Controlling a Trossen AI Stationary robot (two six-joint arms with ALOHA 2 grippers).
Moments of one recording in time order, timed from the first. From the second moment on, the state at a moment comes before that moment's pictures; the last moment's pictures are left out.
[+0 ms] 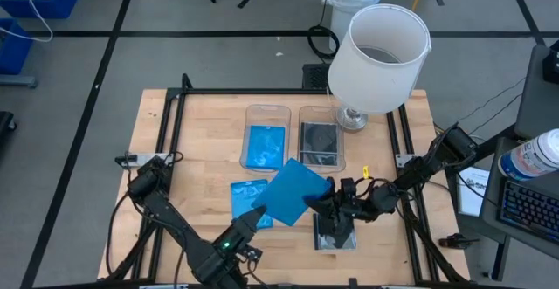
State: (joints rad) left arm -0.80 2.12 1.92 -1.57 -1.48 -0.03; right arm 0.60 1.63 0.63 1.37 0.70 0.45
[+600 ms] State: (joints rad) left arm -1.05 1.44 1.32 -1.18 -1.01 -0.50; right arm 0.60 1.63 0.63 1.19 0.70 0.20
